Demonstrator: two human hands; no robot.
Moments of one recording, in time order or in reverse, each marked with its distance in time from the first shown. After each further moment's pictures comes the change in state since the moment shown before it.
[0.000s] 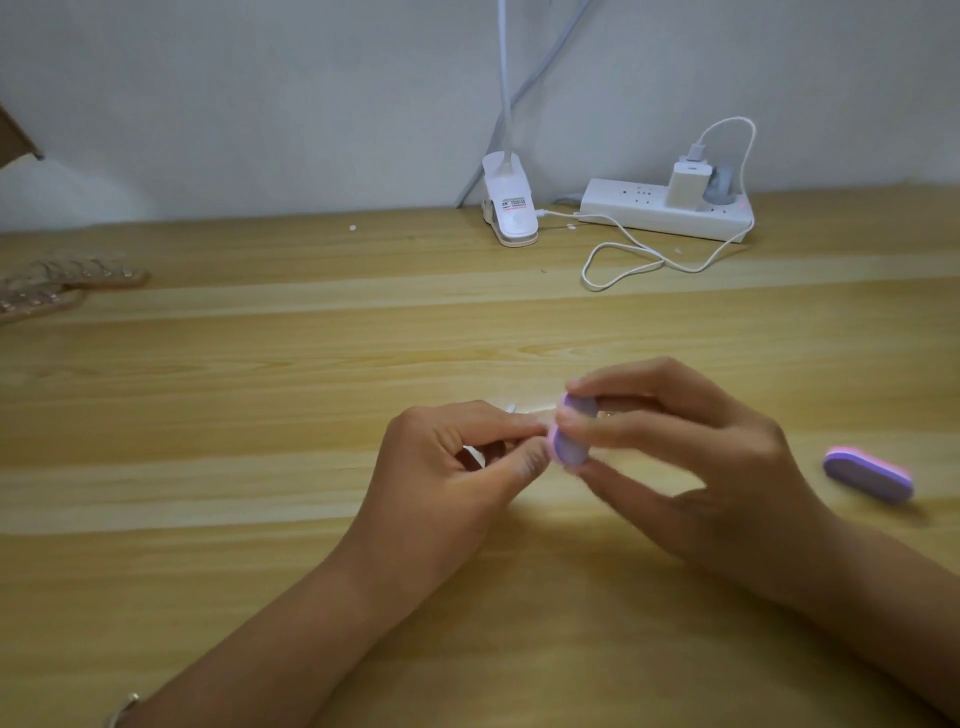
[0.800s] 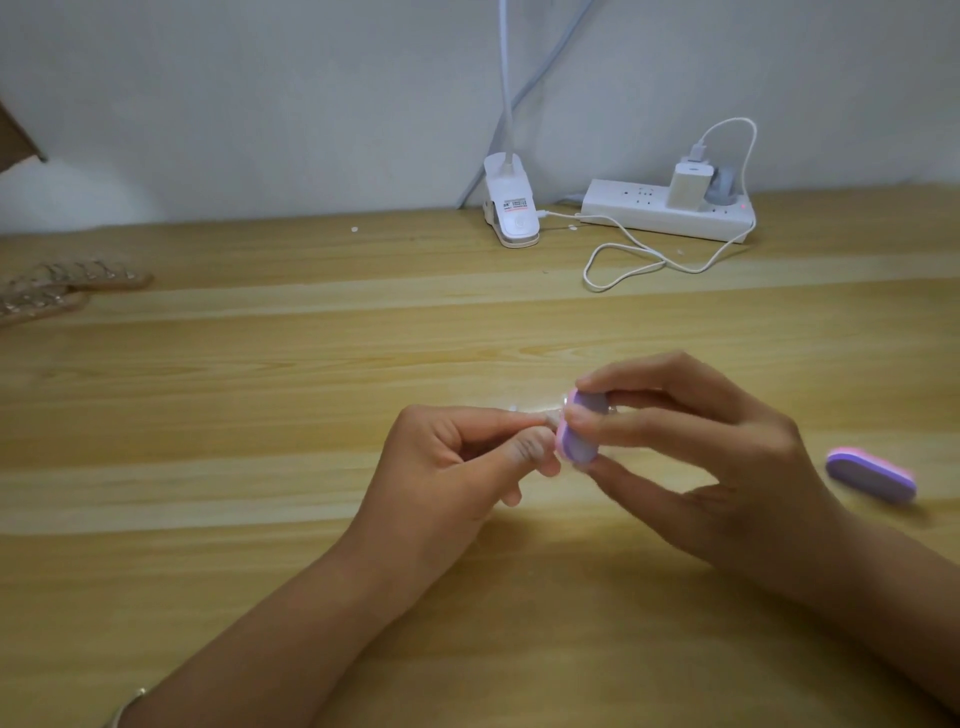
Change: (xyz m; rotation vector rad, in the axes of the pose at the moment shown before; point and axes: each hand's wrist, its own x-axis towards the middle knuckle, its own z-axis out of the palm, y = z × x) left_hand 0.000 0.004 -0.001 -0.244 -0.058 -0.145; right_hand 0.003 0.002 -0.006 0.012 -0.005 -0.022
